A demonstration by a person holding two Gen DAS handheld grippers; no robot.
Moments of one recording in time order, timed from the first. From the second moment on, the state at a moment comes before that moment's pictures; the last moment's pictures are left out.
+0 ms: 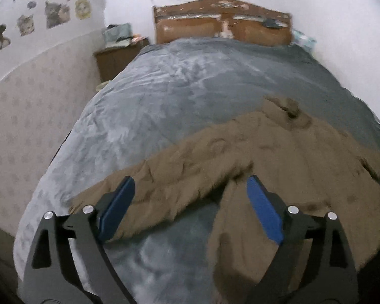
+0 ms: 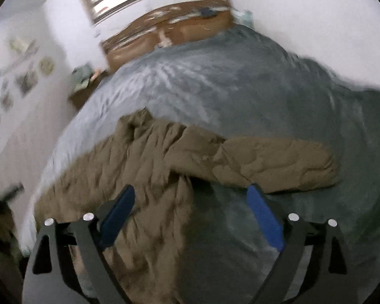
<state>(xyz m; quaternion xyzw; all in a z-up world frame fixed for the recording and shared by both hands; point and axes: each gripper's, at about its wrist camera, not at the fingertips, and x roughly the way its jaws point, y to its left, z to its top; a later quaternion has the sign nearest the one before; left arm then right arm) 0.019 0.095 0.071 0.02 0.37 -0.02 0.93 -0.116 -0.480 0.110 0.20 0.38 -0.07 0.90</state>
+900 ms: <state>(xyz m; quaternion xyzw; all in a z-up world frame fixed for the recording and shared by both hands) 0.213 0.089 -0.121 0.12 0.46 0.08 0.88 0.165 -0.390 -0.070 0.01 0.51 -0.10 0.85</state>
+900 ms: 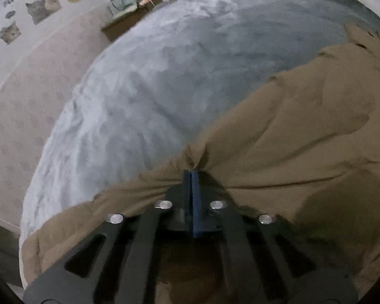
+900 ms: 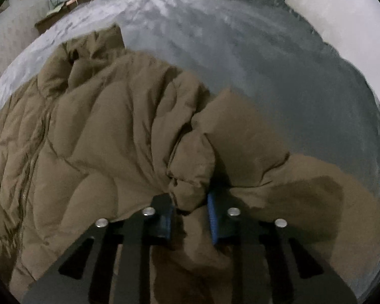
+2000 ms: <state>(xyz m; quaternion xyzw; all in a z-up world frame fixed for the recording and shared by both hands) 0.082 0.176 -0.006 -0.10 0.35 0.13 0.92 -0.017 -0.561 -0.056 0.24 0.43 -0.31 0.81</state>
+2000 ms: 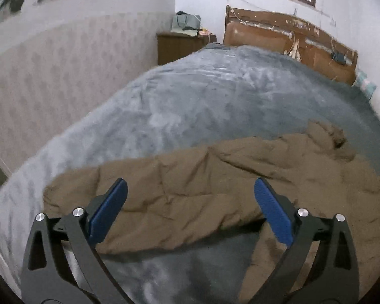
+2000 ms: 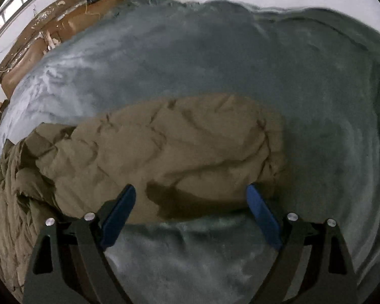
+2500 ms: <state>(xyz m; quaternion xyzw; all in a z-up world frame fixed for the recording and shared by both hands) 0.121 0.167 -0.031 -0.08 0.36 0.14 0.92 0.032 -0.555 -0.063 0.16 0.45 -0.29 0.83</state>
